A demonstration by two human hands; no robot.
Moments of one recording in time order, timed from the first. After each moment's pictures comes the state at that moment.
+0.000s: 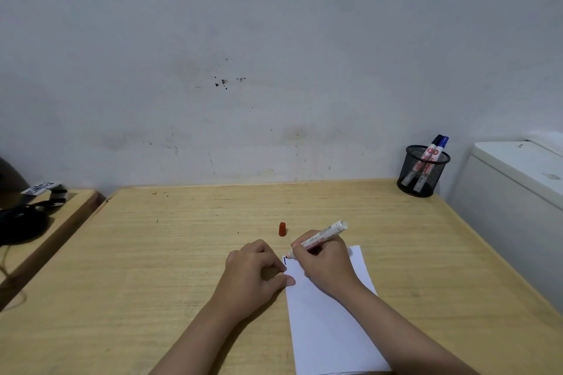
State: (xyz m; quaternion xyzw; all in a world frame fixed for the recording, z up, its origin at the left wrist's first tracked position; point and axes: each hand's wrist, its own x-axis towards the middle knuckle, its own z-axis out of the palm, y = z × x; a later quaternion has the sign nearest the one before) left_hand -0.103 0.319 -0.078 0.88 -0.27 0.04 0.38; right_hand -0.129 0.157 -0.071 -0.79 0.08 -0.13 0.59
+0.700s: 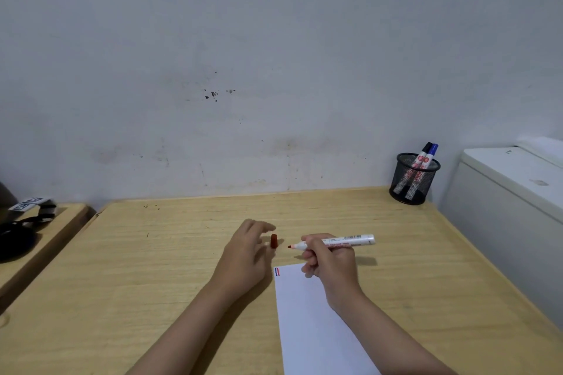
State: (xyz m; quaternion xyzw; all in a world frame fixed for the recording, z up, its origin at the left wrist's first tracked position) left_hand -0.066 0.302 -0.062 0.87 -0.29 0.10 0.38; right_hand -0.127 0.144 -0.062 -0.58 0.19 -0.16 0.78
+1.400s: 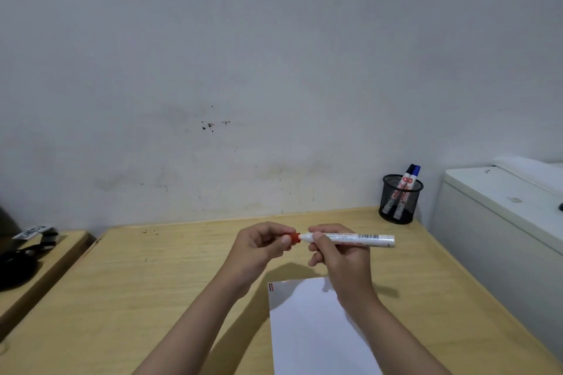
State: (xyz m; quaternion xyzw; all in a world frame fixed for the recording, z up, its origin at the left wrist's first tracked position) left_hand -0.093 0.272 0.009 0.67 -0.23 -0.11 0.70; right_hand -0.161 0.131 -0.001 -0.61 0.04 -0.29 0.73
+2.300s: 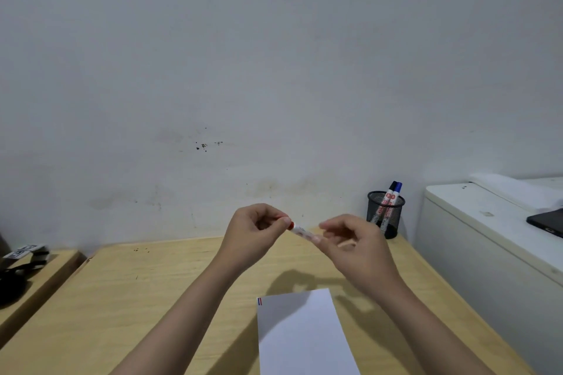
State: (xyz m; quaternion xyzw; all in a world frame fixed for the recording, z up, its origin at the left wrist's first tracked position) left_hand -0.108 0.254 0.069 0.75 -0.25 0.04 0.62; right_hand -0.193 0.091 0.053 -0.79 0.03 -0.30 0.54
